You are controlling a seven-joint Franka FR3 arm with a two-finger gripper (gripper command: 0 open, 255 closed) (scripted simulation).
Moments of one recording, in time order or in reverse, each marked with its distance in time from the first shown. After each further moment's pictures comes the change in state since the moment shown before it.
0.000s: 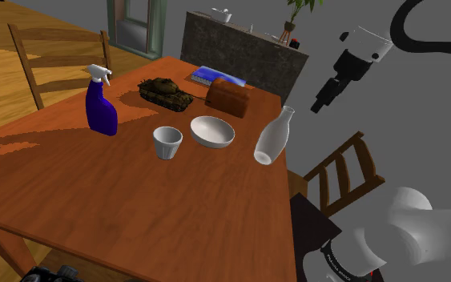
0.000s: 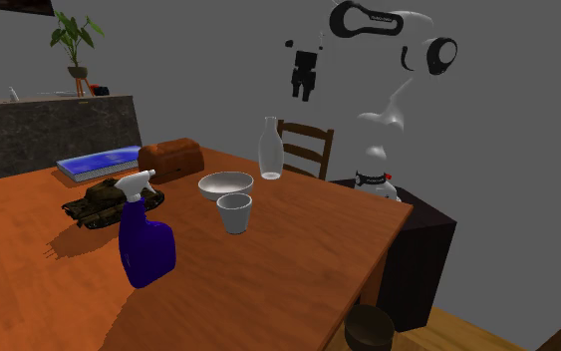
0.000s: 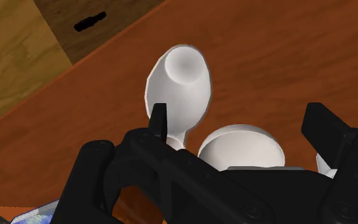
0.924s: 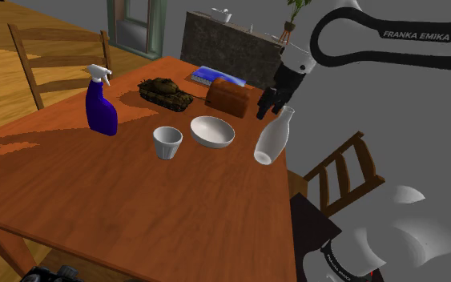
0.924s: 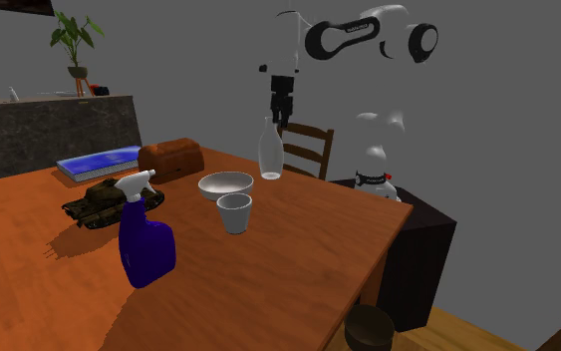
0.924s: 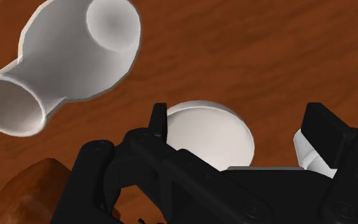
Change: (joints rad) arm 0.062 0.339 0.100 0.042 0.124 0.258 0.152
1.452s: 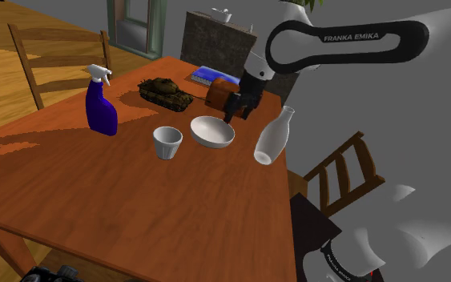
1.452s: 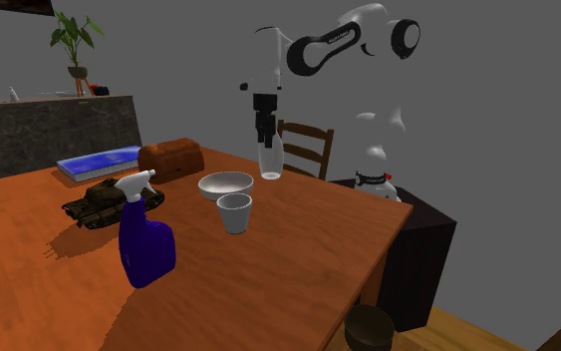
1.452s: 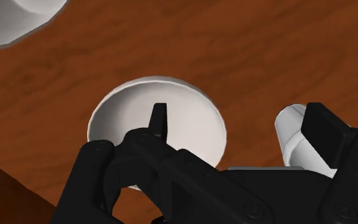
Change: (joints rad) arm 0.034 0.266 0.054 0.120 0.052 0.131 0.078
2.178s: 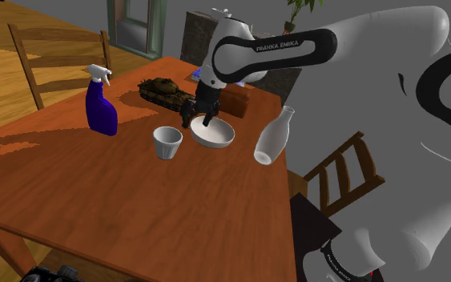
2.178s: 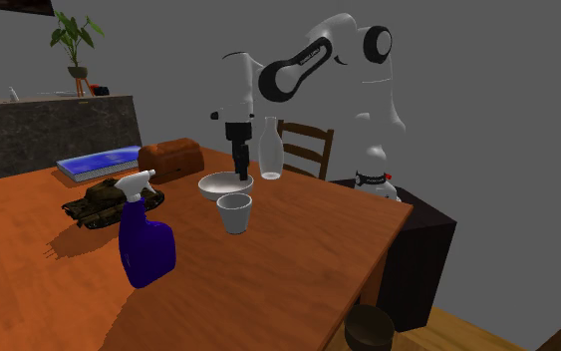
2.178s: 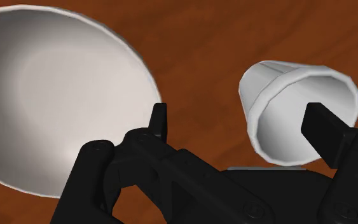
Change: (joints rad) arm 0.048 0.391 0.053 0.278 0.027 0.102 0.095
